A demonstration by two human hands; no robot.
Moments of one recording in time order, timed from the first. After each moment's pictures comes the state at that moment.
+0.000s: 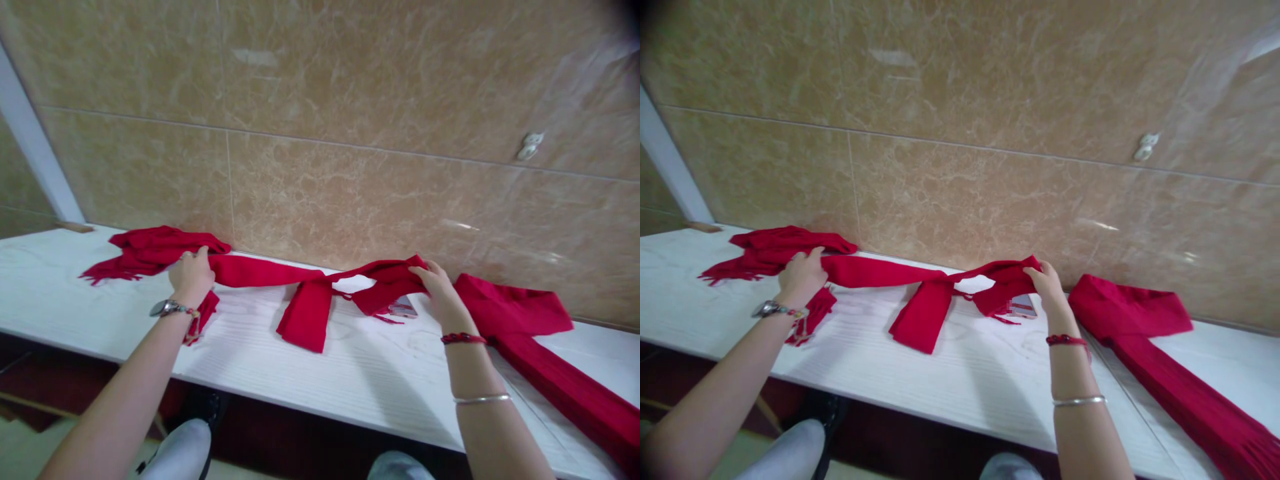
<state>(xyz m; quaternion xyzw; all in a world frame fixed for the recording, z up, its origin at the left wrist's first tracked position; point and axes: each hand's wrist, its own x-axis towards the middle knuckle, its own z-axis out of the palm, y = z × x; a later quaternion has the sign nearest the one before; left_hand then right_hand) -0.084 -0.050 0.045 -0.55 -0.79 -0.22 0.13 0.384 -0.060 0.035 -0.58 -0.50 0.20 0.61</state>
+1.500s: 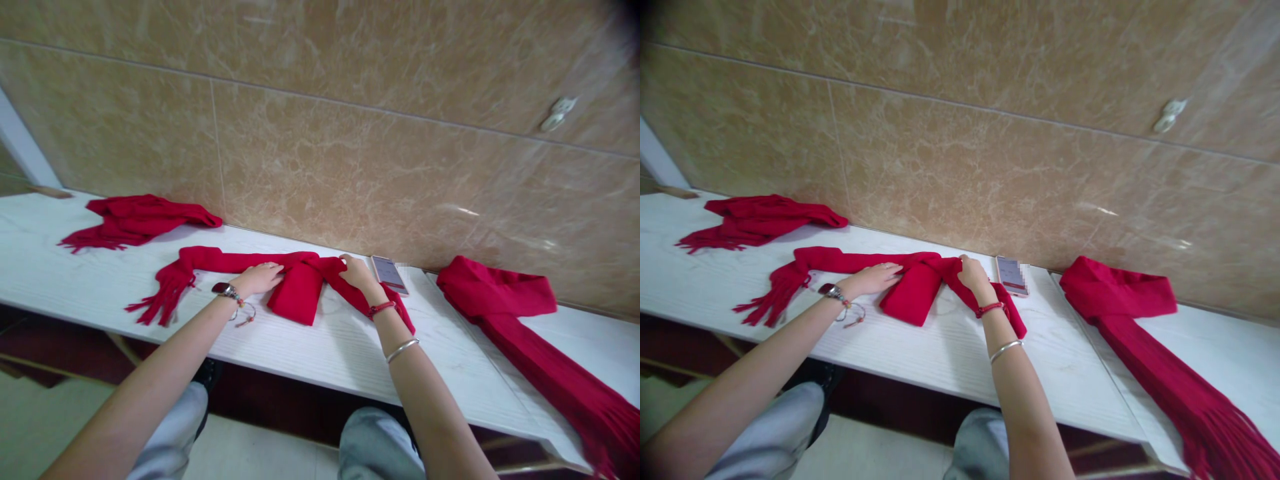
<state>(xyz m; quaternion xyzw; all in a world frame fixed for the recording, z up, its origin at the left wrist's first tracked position) 0.016 -0.026 -0.028 -0.85 -0.53 -0.07 -0.03 0.278 -0.037 0.000 -0.66 -0.74 -0.01 0.11</state>
